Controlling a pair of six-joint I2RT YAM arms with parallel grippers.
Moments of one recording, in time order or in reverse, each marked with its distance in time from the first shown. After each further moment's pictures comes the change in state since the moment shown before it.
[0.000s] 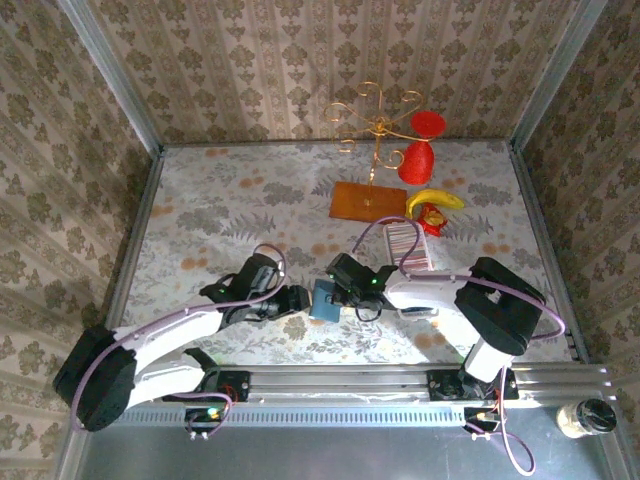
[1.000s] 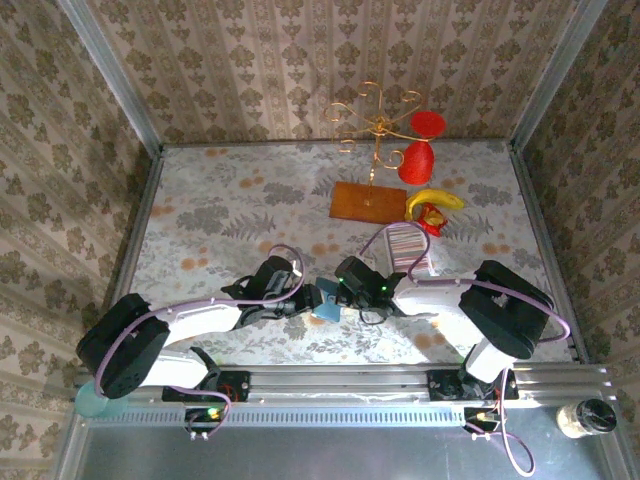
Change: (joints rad) left arm -0.065 0.180 -0.024 0.332 -0.031 -0.107; right arm -0.017 -0.039 -0.114 0.175 -0.030 0.029
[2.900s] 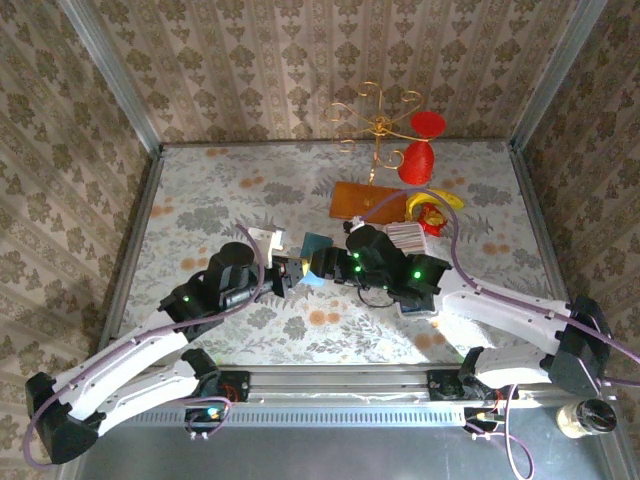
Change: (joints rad) left arm -0.053 -0.513 0.257 -0.402 -0.210 0.423; right arm 0.064 -0.357 0.275 -0.257 -0.097 -0.021
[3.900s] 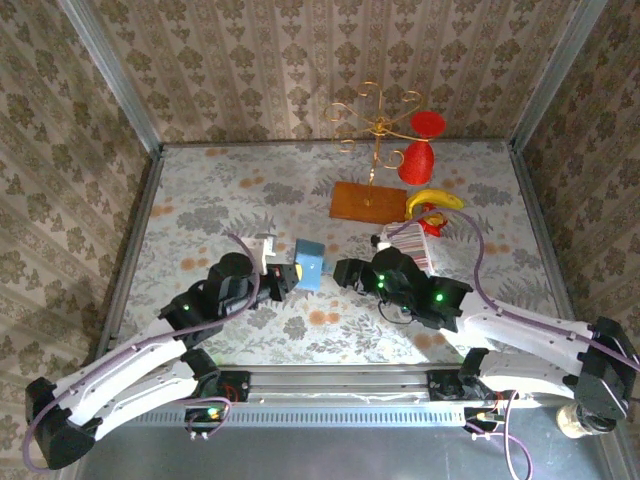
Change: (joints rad) left arm -0.006 -0.058 -0.116 0.039 -0.056 -0.156; right arm -0.012 -0.203 -0.276 0.144 0.126 -0.012
